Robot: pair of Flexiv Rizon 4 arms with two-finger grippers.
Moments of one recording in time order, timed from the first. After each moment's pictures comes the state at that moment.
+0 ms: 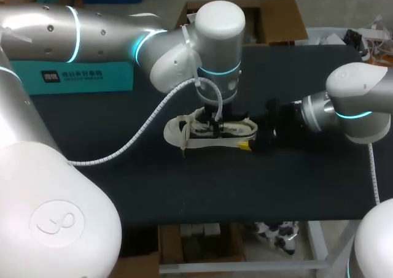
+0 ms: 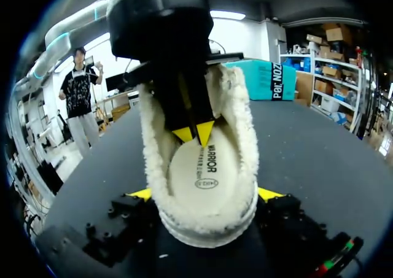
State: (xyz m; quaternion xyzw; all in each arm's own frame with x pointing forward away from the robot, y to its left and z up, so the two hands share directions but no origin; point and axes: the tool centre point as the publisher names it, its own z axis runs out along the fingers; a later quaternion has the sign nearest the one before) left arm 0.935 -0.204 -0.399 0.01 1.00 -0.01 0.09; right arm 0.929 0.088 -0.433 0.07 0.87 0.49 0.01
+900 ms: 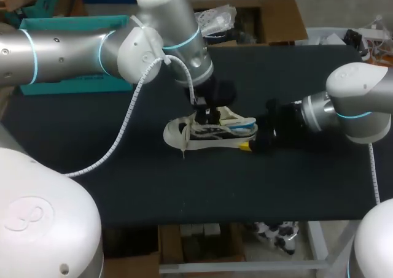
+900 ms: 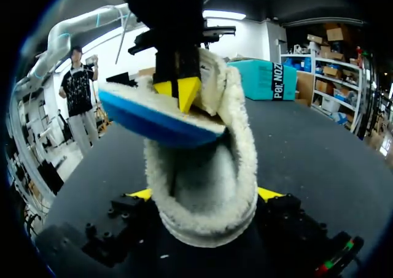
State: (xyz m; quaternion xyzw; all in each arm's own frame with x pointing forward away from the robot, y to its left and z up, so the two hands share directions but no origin) left arm 0.912 -0.211 -0.354 0.10 0.98 -0.16 0.01; right arm 0.928 0.088 -0.433 0.07 0.87 0.49 0.01
